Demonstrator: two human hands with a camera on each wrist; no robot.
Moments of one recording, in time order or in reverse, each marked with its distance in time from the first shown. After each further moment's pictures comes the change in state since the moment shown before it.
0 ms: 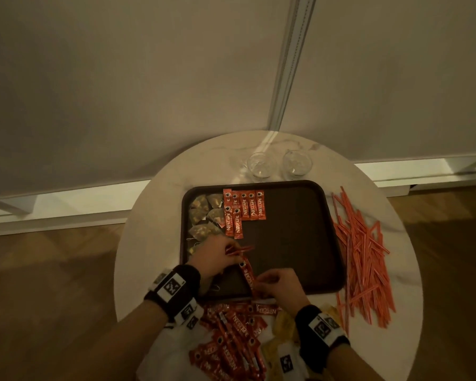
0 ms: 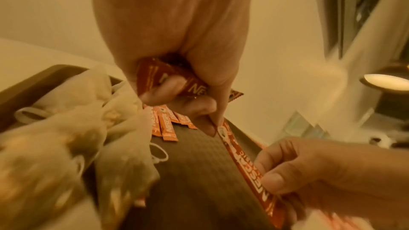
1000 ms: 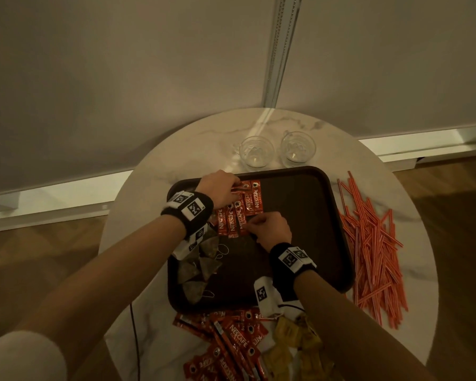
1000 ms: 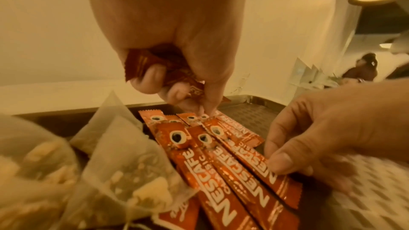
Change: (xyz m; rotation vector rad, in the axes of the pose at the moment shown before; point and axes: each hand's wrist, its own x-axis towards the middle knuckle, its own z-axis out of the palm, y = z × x) left_hand 0.147 0.018 -0.066 0.559 0.111 0.101; right_hand 0.125 -0.059 -0.008 -0.230 0.216 0.032
